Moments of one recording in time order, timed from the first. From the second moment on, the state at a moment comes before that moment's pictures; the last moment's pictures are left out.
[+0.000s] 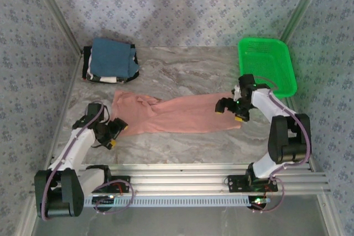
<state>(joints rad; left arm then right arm) 0.00 1.05 0.56 -0.75 0.27 -0.92 0.10 1.58 1.05 -0.84 -0.33 0.29</state>
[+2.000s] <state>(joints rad) -0.12 2.72 2.73 -0.97 0.48 -0.74 1.06 1.69 1.13 -0.39 -0.19 1.46</state>
